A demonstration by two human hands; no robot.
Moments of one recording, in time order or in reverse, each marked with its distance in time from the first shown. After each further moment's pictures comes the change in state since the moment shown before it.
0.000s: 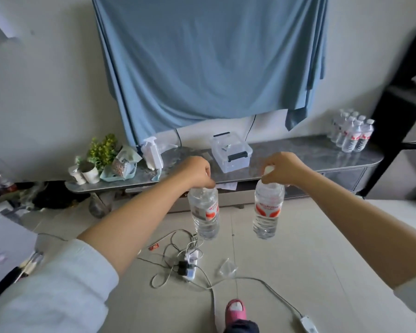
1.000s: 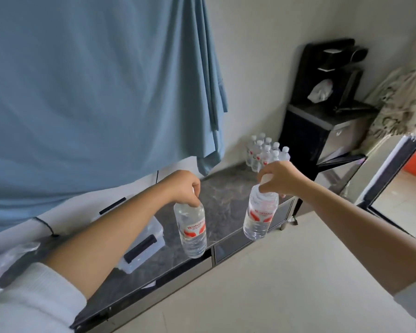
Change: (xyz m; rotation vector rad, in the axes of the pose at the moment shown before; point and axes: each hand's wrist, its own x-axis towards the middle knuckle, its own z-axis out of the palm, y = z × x) left_hand 0.520 0.245 0.009 0.137 -0.273 0.461; right_hand 0.354 0.316 -0.185 0.110 0.181 0.392
